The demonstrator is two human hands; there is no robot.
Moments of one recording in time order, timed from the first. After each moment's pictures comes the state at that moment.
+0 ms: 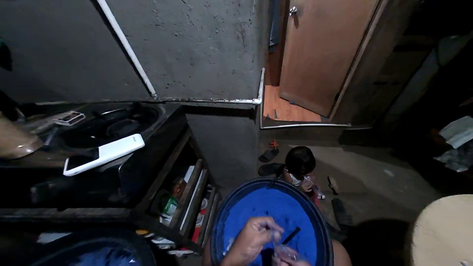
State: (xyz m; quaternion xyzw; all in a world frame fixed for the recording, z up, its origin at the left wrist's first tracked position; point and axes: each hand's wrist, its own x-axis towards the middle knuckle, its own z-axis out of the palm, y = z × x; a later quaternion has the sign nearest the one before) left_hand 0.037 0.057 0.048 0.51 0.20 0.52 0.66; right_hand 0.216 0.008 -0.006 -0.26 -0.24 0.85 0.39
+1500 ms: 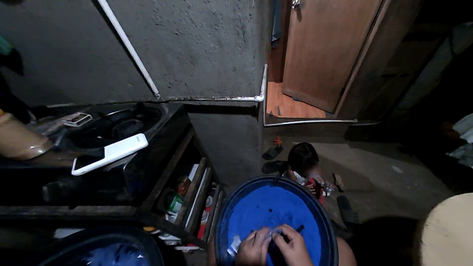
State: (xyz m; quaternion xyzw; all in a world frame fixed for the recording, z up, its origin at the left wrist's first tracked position) left_hand 0.044 0.011 0.013 0.72 0.53 0.44 0.09; right_hand 0.196 0.033 0.011 -0.50 -0.63 0.42 0.42
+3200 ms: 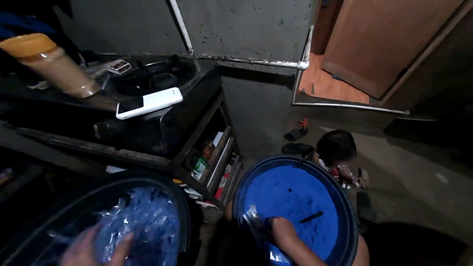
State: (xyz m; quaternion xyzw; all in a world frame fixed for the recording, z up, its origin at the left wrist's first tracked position) left_hand -0.189 -0.151 0.102 0.36 0.89 0.28 0.02; right_hand 0.133 0.054 -0.042 -0.50 -0.76 0.38 -0.16
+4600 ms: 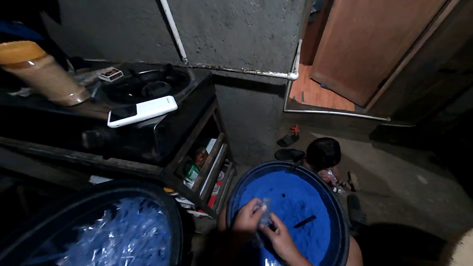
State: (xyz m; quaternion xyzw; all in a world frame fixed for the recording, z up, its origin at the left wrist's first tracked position) left_hand -0.017 0.030 0.013 0.51 0.59 0.40 0.49; right_hand 0.143 0.032 -0.042 -0.42 -0.56 0.63 0.34
